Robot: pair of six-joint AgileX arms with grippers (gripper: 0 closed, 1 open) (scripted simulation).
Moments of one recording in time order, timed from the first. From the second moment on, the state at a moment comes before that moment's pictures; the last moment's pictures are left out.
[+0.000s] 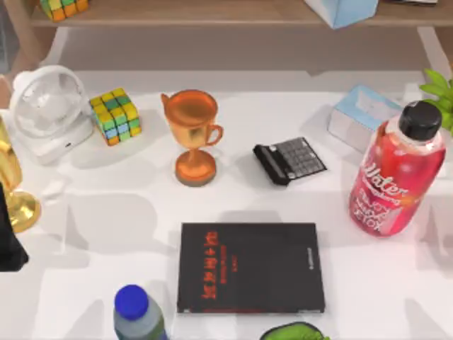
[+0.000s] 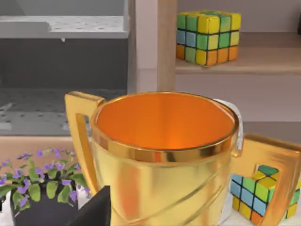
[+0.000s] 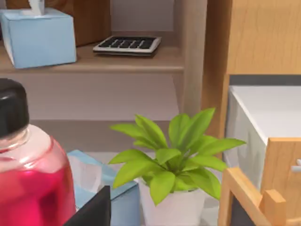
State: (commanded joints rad) left arm 0.00 0.00 0.00 0.00 0.00 0.00; right arm 0.00 0.00 0.00 0.00 0.00 0.00
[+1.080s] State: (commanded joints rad) left arm 0.00 0.00 0.00 0.00 0.00 0.00; right arm -0.16 1.28 1.18 -0.75 -0.03 -0.28
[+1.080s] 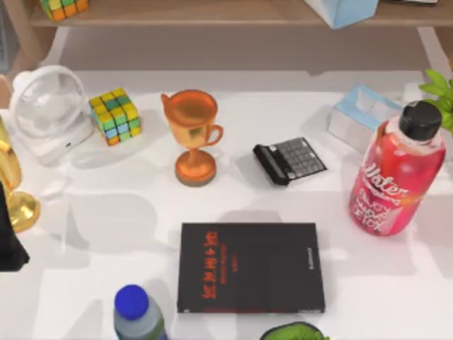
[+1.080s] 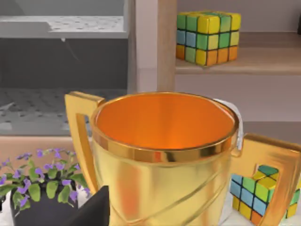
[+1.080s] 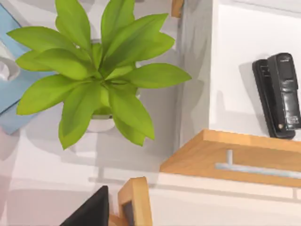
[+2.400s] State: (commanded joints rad) left arm 0.00 0.00 0.00 0.00 0.00 0.00; right arm -0.38 2.69 2.72 -1.52 -0.05 -0.61
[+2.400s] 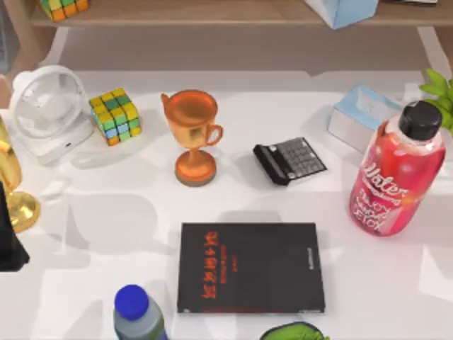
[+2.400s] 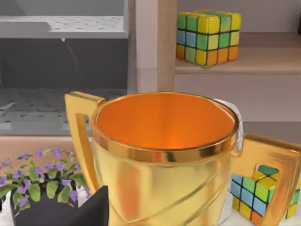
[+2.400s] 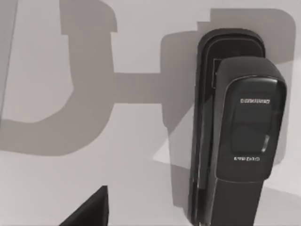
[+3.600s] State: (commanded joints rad) left arm 0.00 0.00 0.00 0.00 0.00 0.00; right arm -0.38 2.64 2.44 -1.28 -0.05 -0.61
